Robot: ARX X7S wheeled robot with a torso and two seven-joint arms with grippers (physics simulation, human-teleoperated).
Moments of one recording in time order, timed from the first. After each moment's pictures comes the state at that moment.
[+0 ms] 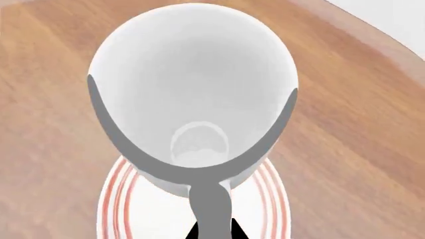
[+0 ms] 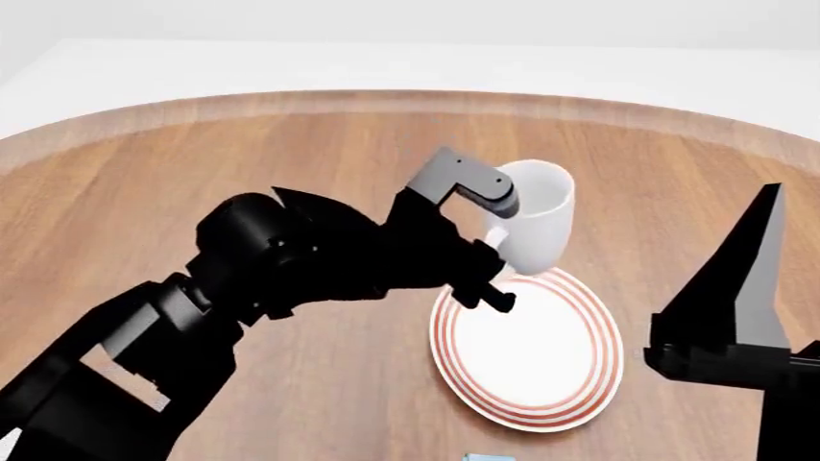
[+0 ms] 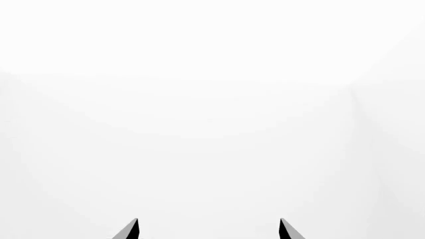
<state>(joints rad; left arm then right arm) -1.29 -0.17 0.95 -0.35 -1.16 -0.93 0.05 -0.06 0.42 0.05 -0.79 0.21 -0.18 0.37</state>
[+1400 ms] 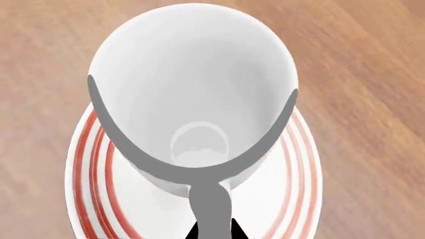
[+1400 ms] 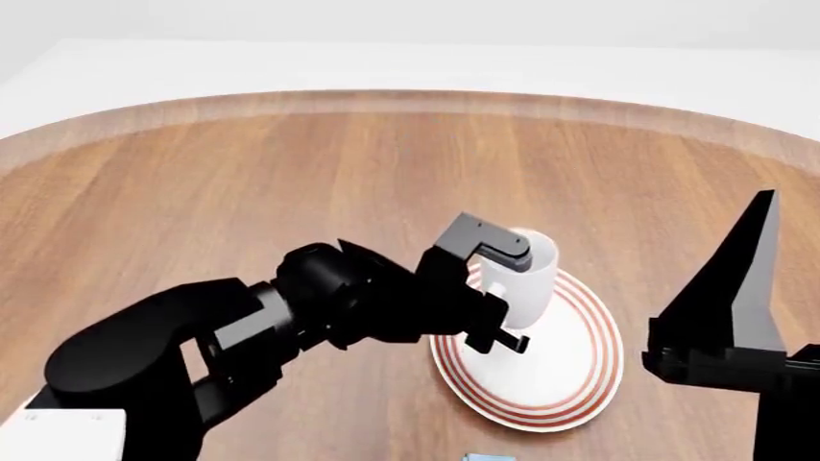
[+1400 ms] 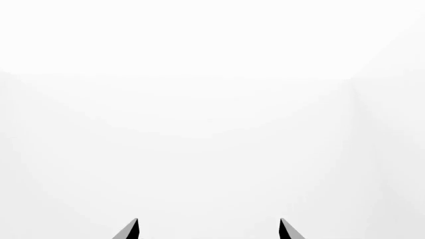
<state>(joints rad) -1.37 -0.02 1.59 -0.73 -1.61 -0.56 -0.02 -0.08 0.43 0.04 -0.77 0.23 -0.21 0.38</state>
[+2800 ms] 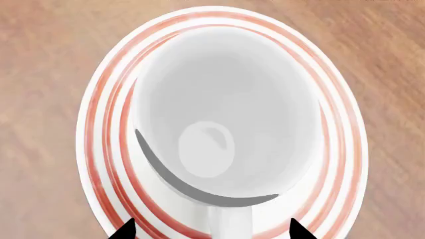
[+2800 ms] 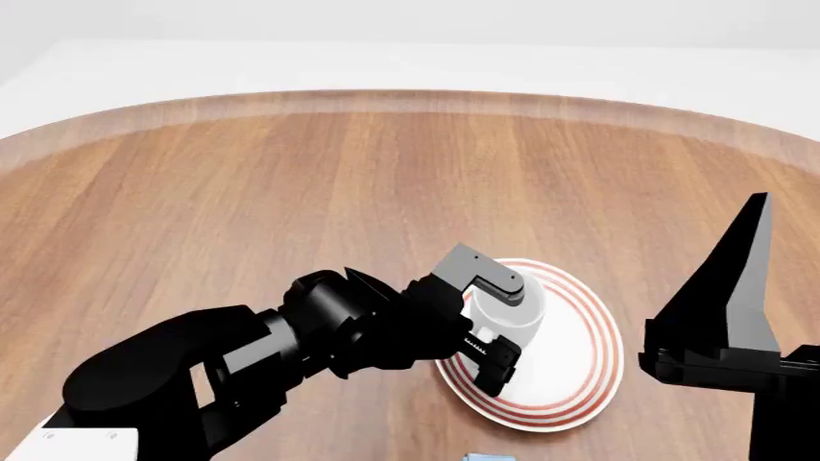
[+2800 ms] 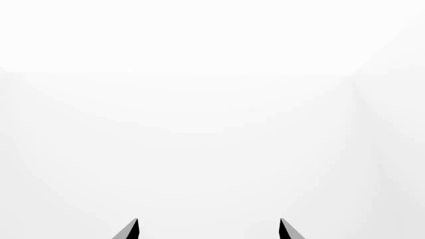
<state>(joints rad) -1.29 -0.02 1.59 -0.72 -1.49 -0.58 -0.08 -0.08 0.44 0.02 -0.76 0.23 -0.22 0.39</state>
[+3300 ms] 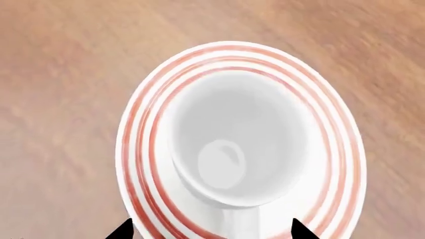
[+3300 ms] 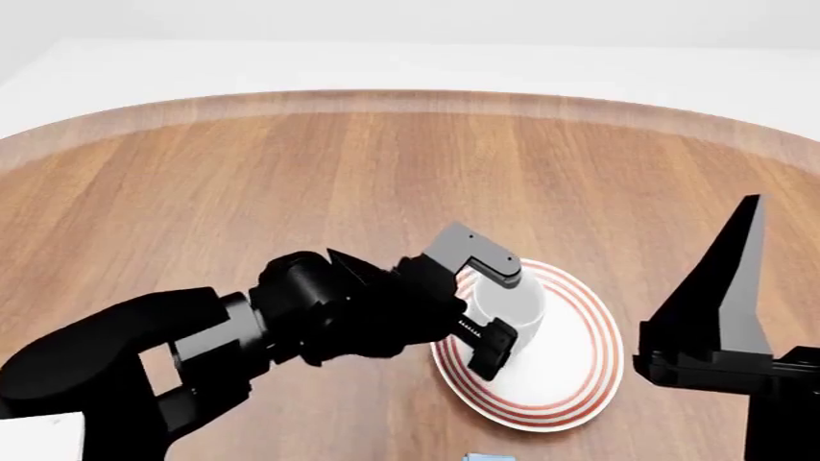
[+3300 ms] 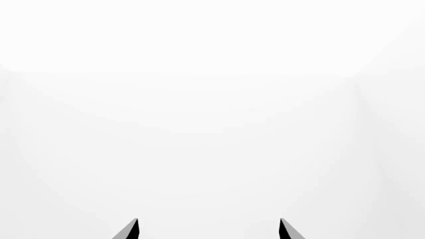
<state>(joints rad) -1.36 -0.12 1.56 -0.52 -1.52 -0.59 -0.20 -0.08 0.44 0.01 -0.76 0.22 -0.23 0.39</state>
